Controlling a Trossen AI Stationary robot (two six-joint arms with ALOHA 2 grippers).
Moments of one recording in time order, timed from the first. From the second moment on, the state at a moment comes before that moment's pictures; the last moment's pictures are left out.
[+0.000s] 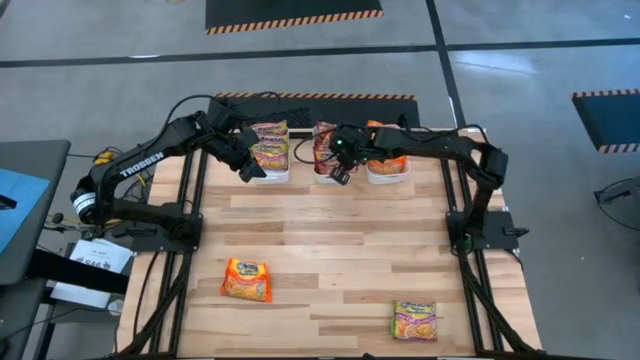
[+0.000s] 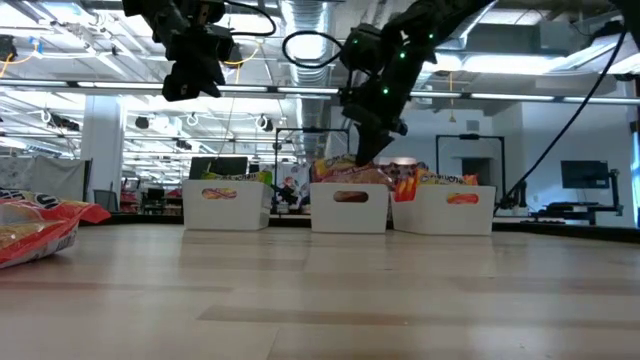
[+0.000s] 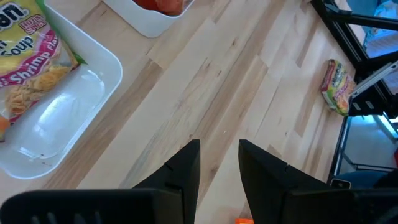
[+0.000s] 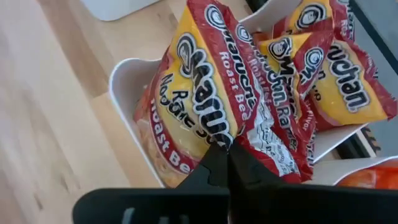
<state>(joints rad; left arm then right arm) 0.68 1.20 1.14 -0.86 0.48 -0.23 -0.39 1.82 1.42 -0.62 0.18 0.05</state>
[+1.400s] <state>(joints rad) 0.68 1.20 1.14 -0.86 0.46 -0.23 -0.44 1.68 1.42 -0.67 0.00 0.22</state>
